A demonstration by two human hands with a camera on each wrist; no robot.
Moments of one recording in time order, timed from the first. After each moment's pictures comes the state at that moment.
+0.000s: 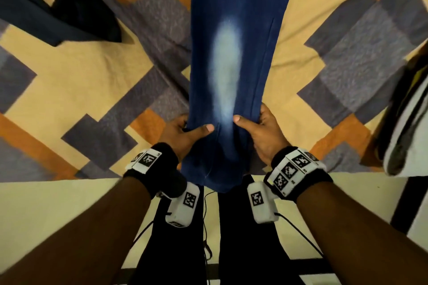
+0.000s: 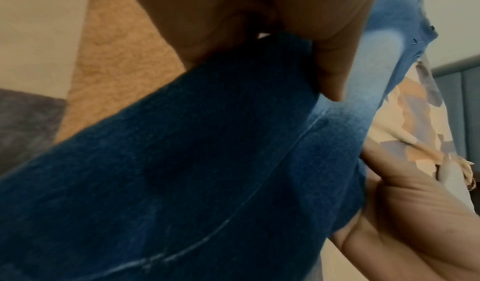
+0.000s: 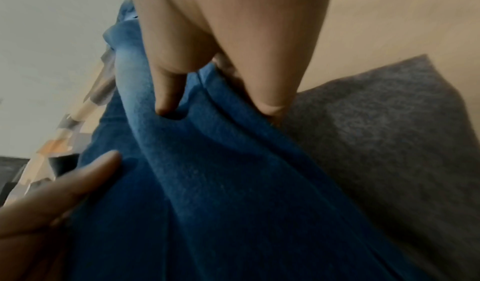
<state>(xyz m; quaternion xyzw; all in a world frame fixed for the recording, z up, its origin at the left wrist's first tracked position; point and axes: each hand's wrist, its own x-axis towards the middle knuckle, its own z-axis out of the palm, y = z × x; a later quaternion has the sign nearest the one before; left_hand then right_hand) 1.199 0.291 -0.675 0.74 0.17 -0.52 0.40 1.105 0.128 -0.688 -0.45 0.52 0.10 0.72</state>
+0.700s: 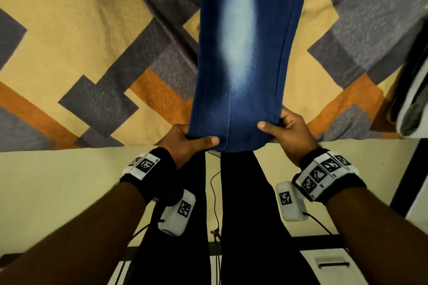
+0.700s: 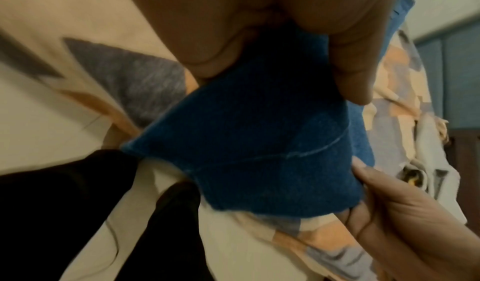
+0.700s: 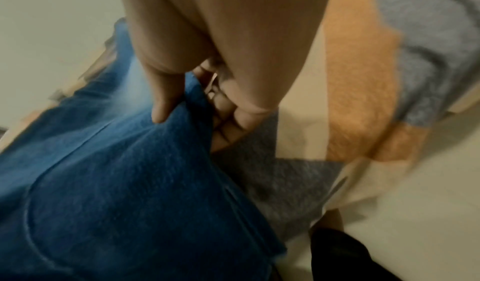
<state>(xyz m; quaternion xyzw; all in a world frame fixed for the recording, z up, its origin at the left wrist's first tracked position) 1.127 0.347 -0.658 0.67 0.15 -0.60 0.40 1.003 0.133 -0.676 -0.48 0.48 0.21 0.70</state>
